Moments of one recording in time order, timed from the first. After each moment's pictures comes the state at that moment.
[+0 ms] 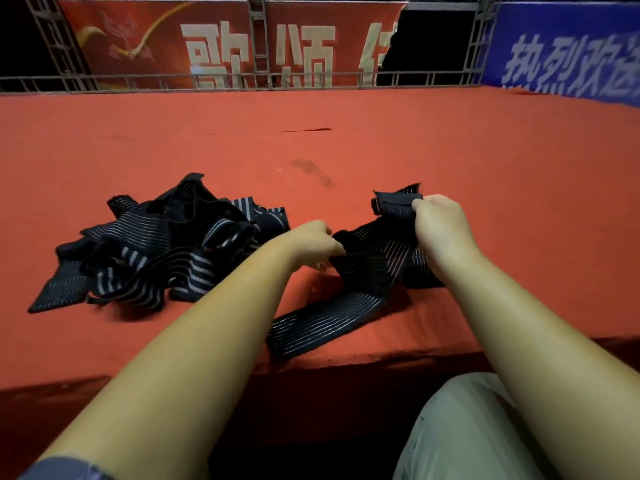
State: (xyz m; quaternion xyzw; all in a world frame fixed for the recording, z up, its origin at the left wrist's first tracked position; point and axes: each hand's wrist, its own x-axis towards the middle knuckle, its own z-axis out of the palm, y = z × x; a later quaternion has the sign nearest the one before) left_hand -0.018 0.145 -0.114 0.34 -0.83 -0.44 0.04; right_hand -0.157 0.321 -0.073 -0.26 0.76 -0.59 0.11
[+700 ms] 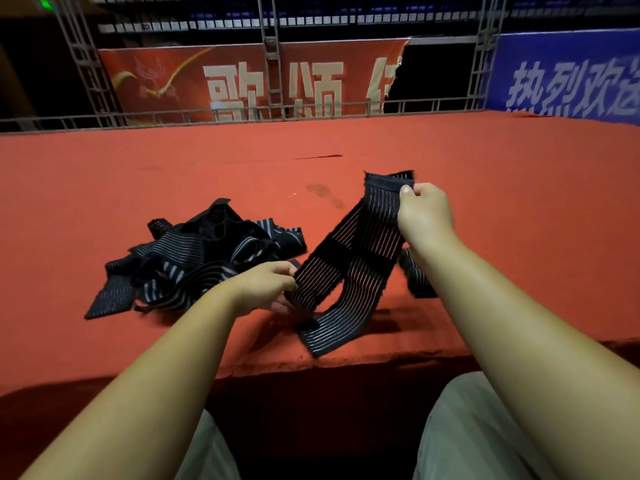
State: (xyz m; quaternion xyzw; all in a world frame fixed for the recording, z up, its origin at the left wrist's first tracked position) left_hand 0.110 0.152 -0.118 0.37 -0.78 -0.50 0.09; right_hand -0.116 0.314 -0.028 -0.29 0.73 -0.61 0.03
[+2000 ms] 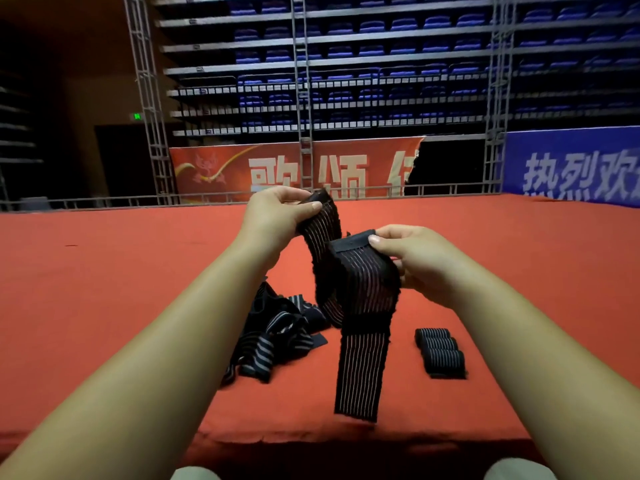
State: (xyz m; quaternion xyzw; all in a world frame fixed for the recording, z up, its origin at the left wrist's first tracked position) left_hand 0.137 0.233 0.135 0.25 -0.68 -0.44 0.52; right_hand -0.055 0.377 0.093 -0.49 0.59 -0.57 0.31
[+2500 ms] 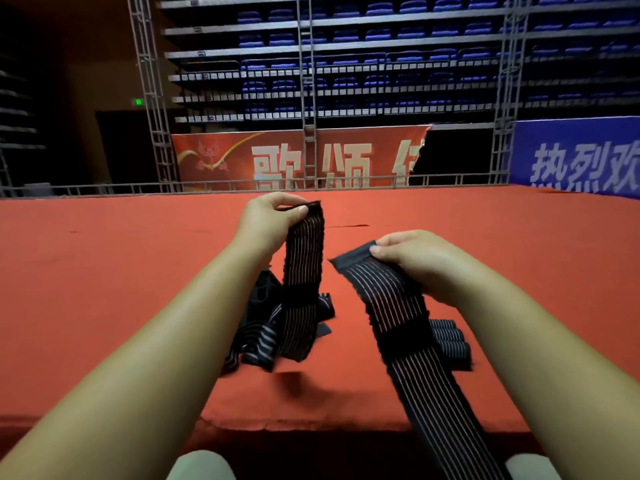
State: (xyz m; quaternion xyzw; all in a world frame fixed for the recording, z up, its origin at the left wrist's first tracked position) left_hand 0.146 0.189 0.104 0.32 -0.70 -0.40 0.50; right_hand -0.051 0.368 0.084 -0.47 0.67 -0.49 0.30
